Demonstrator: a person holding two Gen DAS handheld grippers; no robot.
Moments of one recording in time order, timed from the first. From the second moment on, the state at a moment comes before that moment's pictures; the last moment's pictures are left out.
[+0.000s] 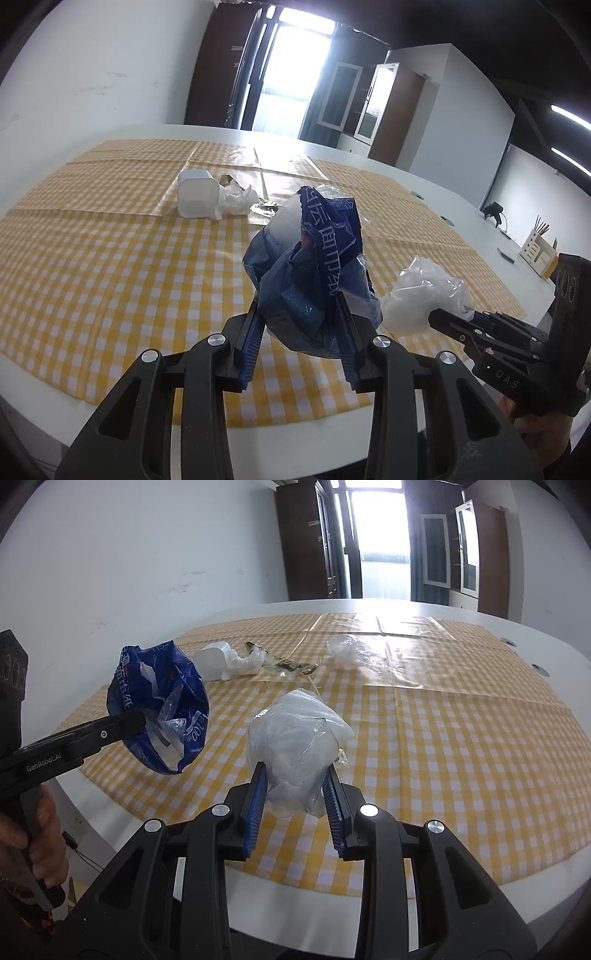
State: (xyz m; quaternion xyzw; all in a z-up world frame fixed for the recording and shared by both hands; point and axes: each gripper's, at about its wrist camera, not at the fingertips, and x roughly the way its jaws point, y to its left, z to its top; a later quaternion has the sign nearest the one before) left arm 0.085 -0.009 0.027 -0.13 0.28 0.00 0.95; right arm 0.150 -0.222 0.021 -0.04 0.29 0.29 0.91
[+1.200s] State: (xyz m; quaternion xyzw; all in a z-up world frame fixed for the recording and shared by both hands) left arm -0.084 -0.031 -0.055 -0.08 0.35 -0.01 0.93; right arm -0.011 -0.250 -0.057 -0.09 0.33 0.33 0.88
